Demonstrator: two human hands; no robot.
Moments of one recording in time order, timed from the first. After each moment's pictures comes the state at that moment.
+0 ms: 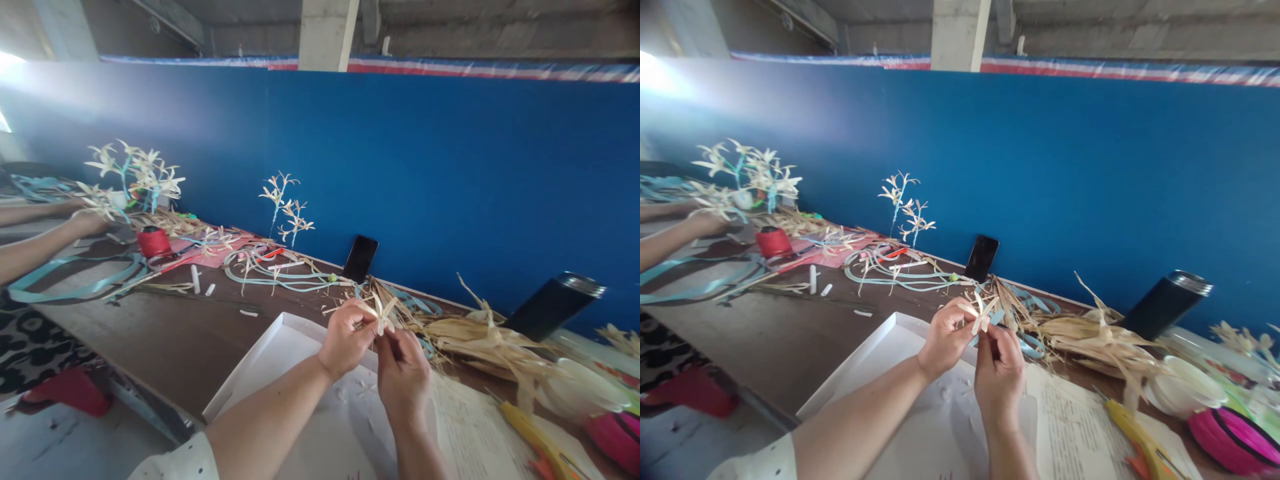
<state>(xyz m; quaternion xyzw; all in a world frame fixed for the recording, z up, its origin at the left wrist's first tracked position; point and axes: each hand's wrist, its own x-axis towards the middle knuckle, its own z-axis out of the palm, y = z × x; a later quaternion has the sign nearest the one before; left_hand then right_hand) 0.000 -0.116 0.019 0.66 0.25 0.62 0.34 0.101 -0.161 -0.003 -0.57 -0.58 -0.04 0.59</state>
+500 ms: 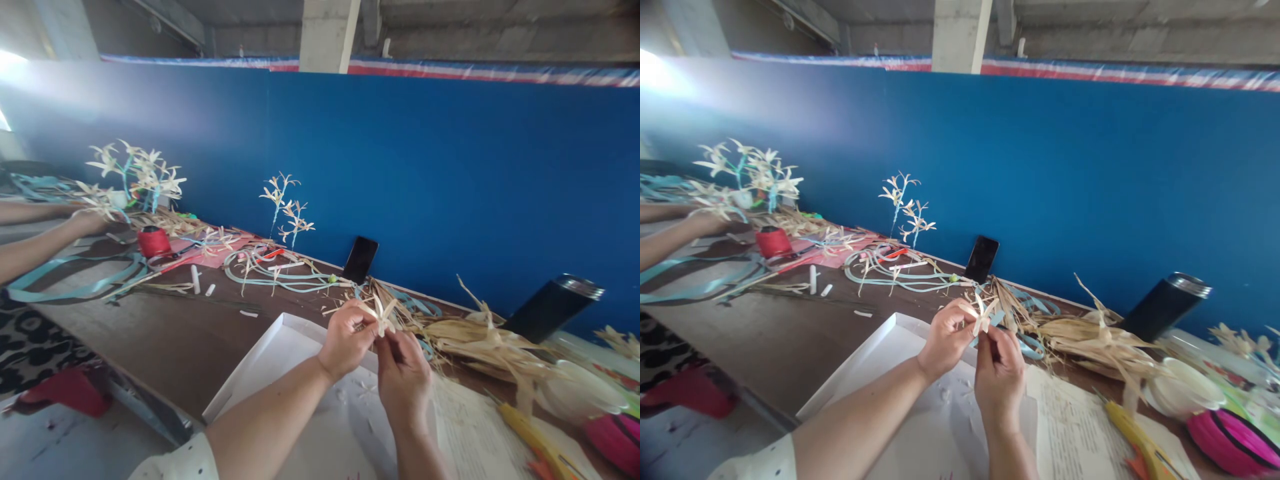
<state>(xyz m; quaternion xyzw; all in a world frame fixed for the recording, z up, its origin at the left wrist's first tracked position) -0.001 -0.117 0.021 0.67 0.24 0.62 0.35 0.102 -0.162 -0.003 -0.56 -0.59 -0.04 0.58</state>
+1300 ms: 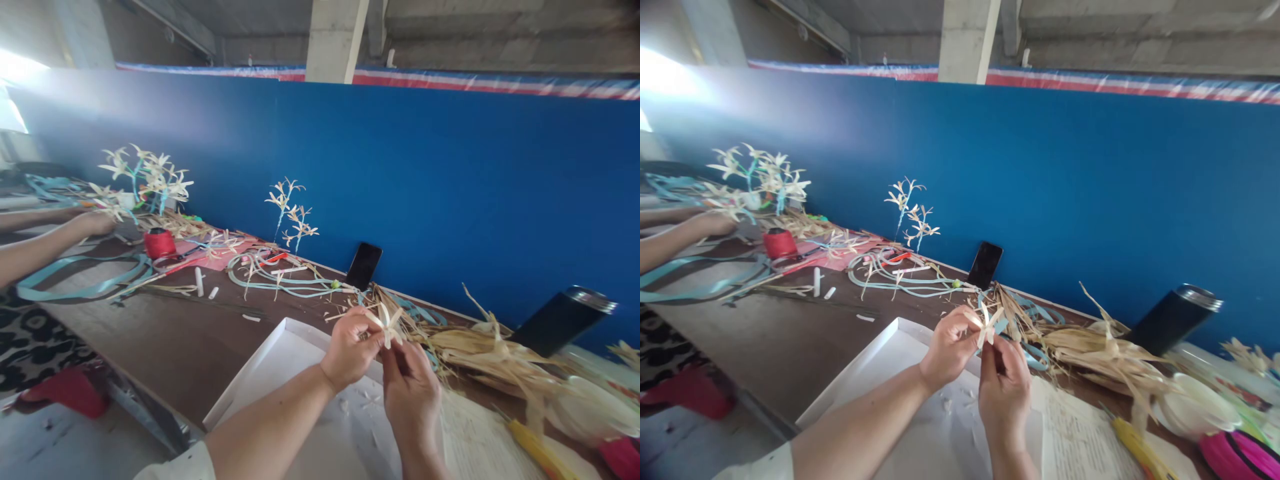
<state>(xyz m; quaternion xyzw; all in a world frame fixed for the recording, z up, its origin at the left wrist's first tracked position) -0.002 -0.119 0.024 0.66 0.23 0.62 0.37 0.101 -0.166 0.000 -0.56 -0.58 -0.03 0.58</state>
